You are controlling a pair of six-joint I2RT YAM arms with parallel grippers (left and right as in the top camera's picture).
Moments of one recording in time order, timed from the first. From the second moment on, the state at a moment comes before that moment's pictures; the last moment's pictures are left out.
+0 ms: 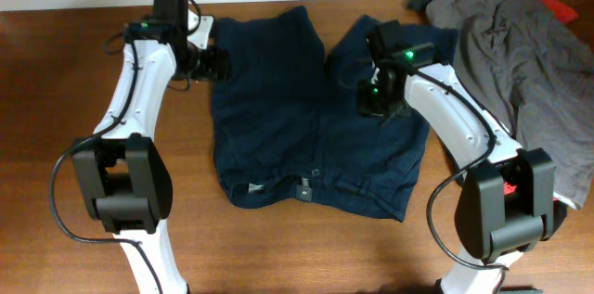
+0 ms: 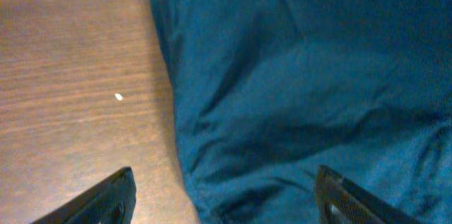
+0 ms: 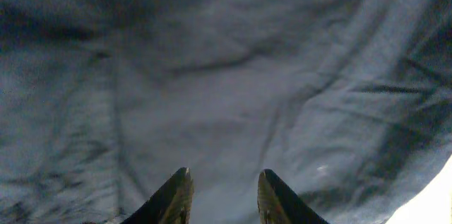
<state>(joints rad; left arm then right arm) -0.05 2.15 1.94 -0.99 0.21 0.05 0.23 1.90 1.51 -0.96 -0.04 0.34</state>
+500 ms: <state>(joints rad) -0.05 2.15 1.98 -1.01 0.05 0.05 0.19 2.02 1.32 -0.28 -0.10 0.53</state>
